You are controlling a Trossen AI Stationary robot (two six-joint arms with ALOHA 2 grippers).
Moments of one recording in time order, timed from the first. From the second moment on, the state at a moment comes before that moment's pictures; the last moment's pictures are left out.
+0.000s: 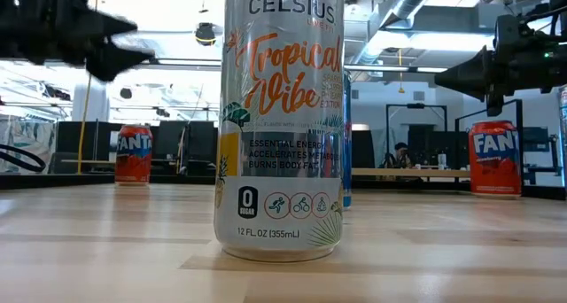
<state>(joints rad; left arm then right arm) -0.23 0.07 0.02 0.32 -0.45 0.13 -0.12 0.02 0.01 0.08 0.41 0.31</state>
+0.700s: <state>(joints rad) 0.01 0.43 0.30 0.32 -0.46 0.20 -0.11 0.04 0.09 0.30 0.29 0.09</state>
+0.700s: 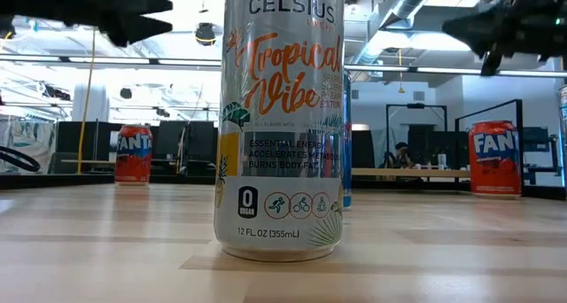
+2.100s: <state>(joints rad) 0.43 0.72 0.52 -0.01 -0.17 0.03 -0.11 0.93 1.15 -1.11 0.26 0.29</state>
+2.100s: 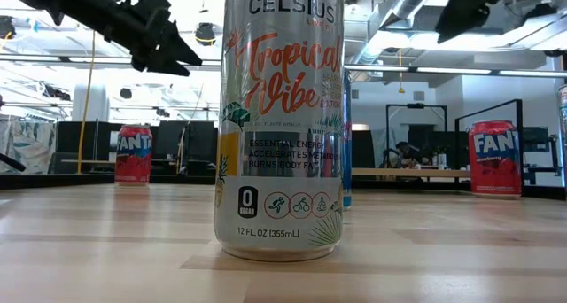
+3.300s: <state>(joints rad) 0.43 0.72 0.52 0.00 -0.05 -0.09 -0.54 1.16 1.11 -1.43 0.13 0.29</state>
